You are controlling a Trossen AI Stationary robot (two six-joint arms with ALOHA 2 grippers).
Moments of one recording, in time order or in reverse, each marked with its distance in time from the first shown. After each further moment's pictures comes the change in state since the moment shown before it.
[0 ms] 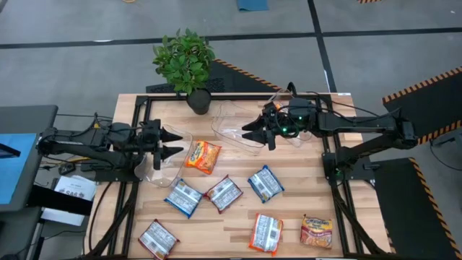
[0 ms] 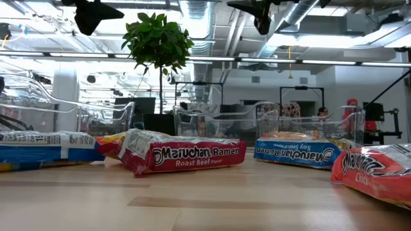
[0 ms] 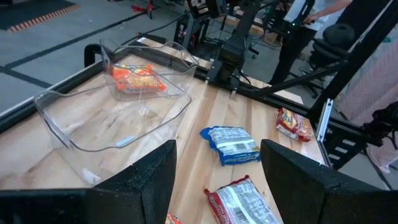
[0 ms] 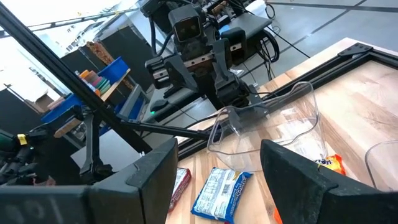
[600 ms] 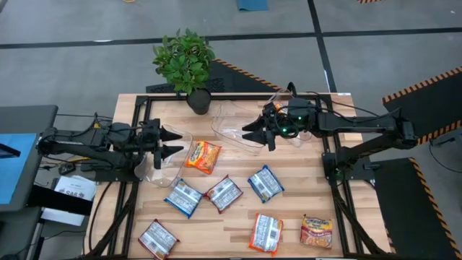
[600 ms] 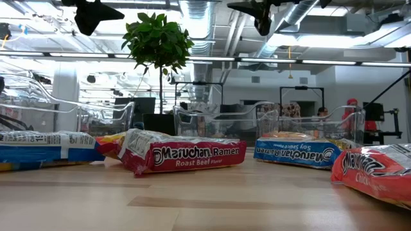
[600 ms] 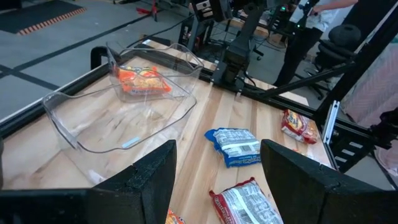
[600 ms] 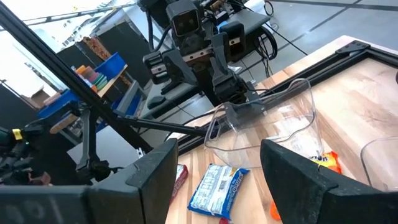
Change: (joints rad) left arm 0.000 0.000 0.000 0.000 -0.019 0.002; right arm 0.000 0.000 0.000 -0.017 0.000 -0.015
